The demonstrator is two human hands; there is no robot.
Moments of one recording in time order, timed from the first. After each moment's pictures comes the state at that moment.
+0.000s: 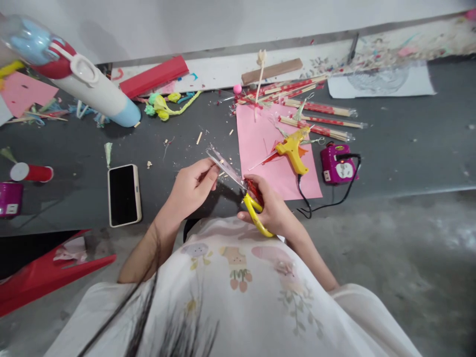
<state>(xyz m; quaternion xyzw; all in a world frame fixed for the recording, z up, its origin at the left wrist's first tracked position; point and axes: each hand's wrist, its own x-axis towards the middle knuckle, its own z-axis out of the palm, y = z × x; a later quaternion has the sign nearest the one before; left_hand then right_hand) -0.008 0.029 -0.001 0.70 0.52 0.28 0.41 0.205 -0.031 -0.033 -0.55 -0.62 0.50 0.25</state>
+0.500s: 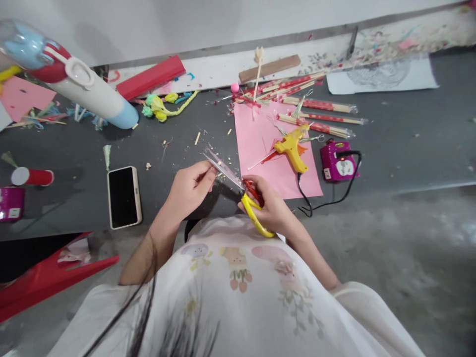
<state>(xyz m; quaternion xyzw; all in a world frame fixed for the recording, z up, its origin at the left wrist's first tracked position) -0.013 0.031 -0.011 0.71 0.52 0.27 0.40 0.200 -0.030 -0.037 -0.56 -0.58 0.52 0.27</state>
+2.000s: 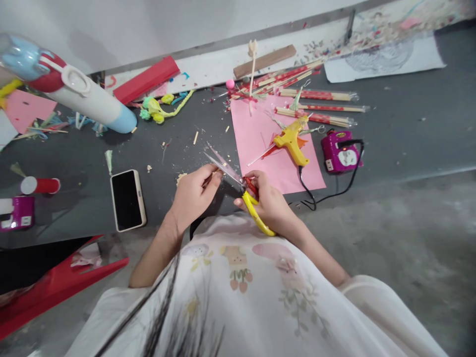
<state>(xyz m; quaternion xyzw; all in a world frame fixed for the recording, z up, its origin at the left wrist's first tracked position) -0.004 0.021 -0.004 0.77 0.53 0.22 0.28 0.189 -0.031 -0.028 -0.62 -0.60 0.45 0.23</state>
